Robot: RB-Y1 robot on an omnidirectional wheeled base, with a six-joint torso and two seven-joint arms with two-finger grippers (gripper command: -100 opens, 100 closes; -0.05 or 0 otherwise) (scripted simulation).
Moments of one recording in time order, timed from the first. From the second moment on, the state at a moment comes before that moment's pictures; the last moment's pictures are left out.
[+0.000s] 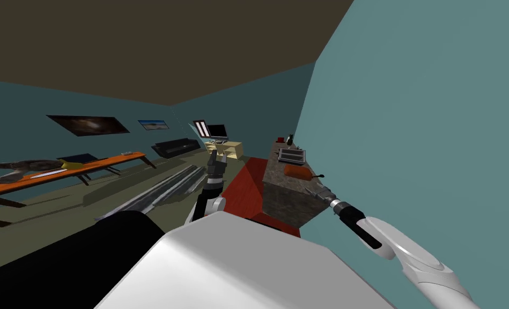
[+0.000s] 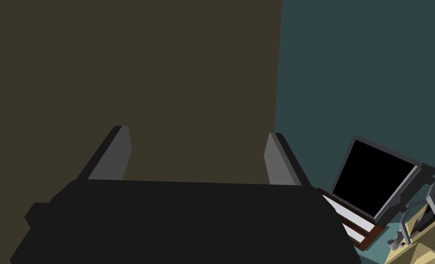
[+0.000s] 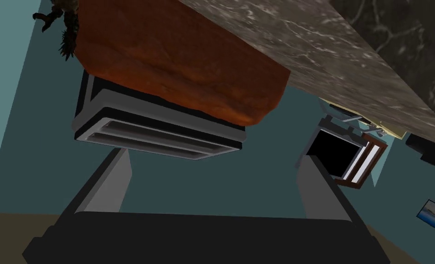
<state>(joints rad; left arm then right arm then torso) 0.50 0.01 0.01 -2.39 0.04 -0.43 -0.01 0.12 -0.79 0.05 -1.43 0.90 -0.39 0.38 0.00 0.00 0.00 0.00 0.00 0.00</state>
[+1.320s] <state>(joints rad) 0.50 0.01 0.01 -2.39 0.04 -0.43 -0.01 -0.03 -1.01 0.07 -1.02 1.25 -0.38 0.60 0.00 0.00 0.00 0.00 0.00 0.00</state>
